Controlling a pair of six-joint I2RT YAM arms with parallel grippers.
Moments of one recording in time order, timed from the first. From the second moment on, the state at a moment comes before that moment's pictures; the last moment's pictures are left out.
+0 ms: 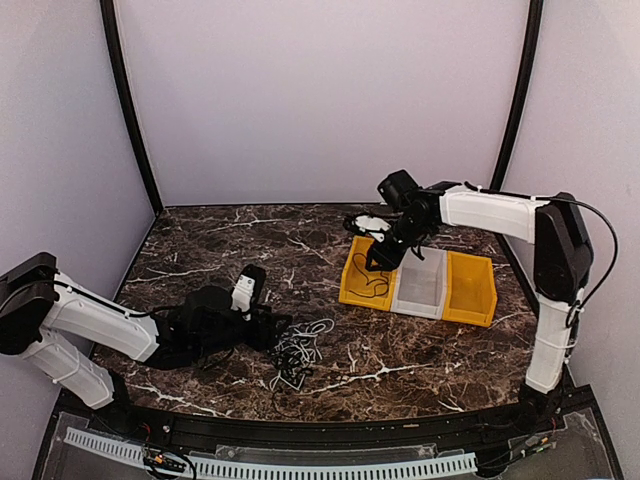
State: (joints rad) left arm -0.99 1.43 0.44 0.56 -0.21 -0.39; right arm 0.61 1.95 1.56 -0.72 -0.19 -0.47
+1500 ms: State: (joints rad) left arm -0.99 1.42 0.44 0.48 -0.22 -0.41; right arm 0.67 1.90 1.41 -0.56 -0.13 -0.56
